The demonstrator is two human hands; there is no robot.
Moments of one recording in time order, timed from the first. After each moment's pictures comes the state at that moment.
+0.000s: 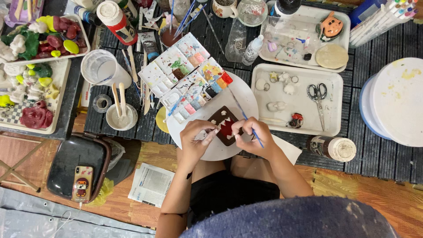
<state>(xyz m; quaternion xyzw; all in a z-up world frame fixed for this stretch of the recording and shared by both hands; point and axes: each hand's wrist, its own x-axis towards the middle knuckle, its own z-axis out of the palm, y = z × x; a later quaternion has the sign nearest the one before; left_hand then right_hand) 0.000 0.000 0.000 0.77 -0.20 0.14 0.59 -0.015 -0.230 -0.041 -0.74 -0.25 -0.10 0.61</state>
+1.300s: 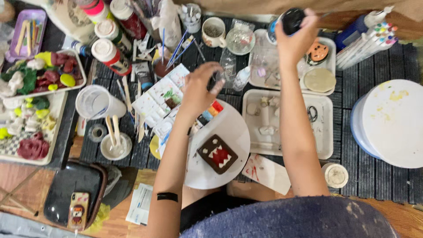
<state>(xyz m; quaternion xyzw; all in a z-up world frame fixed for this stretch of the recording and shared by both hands) 0.186 -0.070 0.087 0.85 -0.29 0.14 0.42 0.305 -0.389 -0.001 -0.78 0.08 -0.54 0.32</state>
